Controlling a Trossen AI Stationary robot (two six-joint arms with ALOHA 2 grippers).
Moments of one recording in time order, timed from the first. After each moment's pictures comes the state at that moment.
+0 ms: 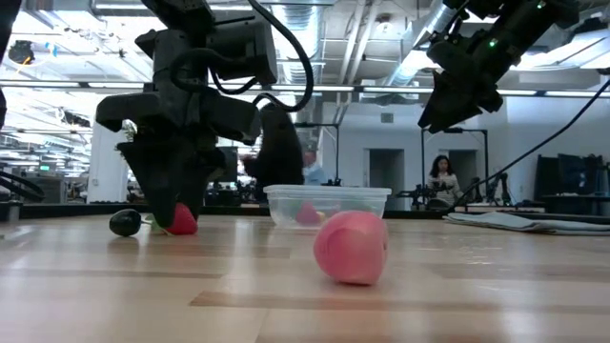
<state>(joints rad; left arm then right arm) -0.10 1.78 1.03 -0.65 0.15 -0.10 -0.07 1.07 0.71 -0.49 0.39 0.42</state>
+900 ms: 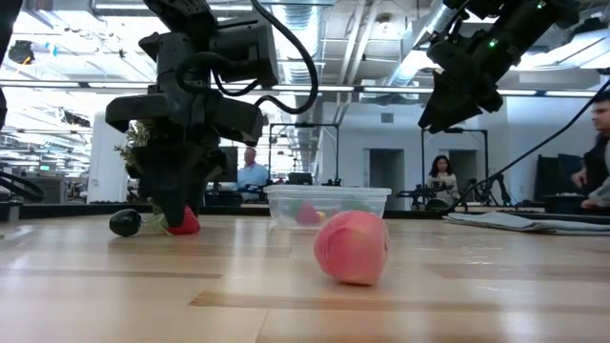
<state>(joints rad) -0.07 1.78 1.04 -0.65 0.15 -0.10 -0.07 1.07 0.71 -0.49 0.39 0.42</state>
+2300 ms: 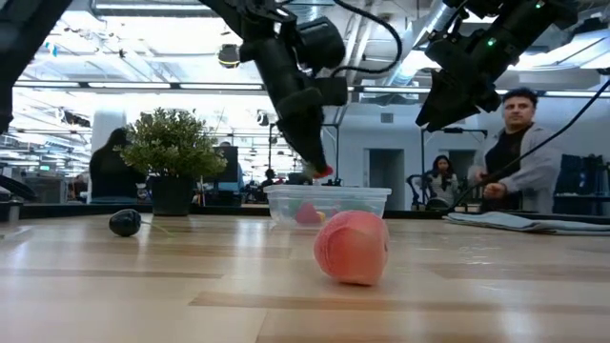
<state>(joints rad) 0.22 1.98 1.53 -0.64 0.07 0.18 -0.08 1.07 0.71 -0.46 0.39 0.42</state>
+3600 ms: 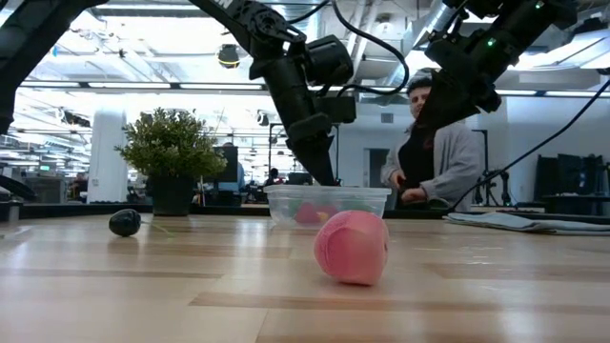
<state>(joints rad) 0.23 2.05 1.54 -0.58 0.04 0.22 -0.08 1.07 0.71 -0.46 0.39 0.42</state>
